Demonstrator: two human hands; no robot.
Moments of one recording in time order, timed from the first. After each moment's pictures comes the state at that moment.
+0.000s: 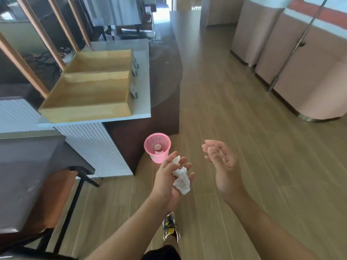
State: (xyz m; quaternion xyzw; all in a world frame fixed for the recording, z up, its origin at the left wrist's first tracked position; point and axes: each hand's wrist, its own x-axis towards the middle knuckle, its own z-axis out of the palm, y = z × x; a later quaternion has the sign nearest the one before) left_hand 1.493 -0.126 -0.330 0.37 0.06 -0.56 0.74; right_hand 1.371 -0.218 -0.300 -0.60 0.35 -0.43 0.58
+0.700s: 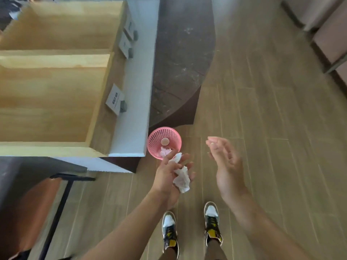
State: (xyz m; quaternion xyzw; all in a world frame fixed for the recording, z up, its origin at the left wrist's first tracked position) left_hand 1.708 -0.385 -0.479 0.45 0.16 -0.54 0.69; right_hand 1.598 -0.494 -0.440 -0.58 0.40 -0.33 0.63
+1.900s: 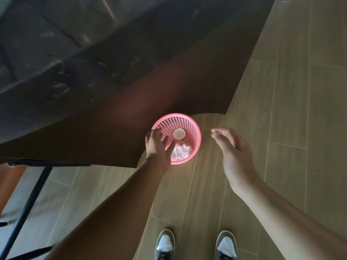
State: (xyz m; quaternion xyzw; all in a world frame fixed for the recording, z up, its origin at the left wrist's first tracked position) left_hand 1.869 -0.540 -0.805 0.56 0.33 -0.28 0.71; right_hand 1.723 -0.663 -0.774 -0.61 0.36 -0.17 0.69
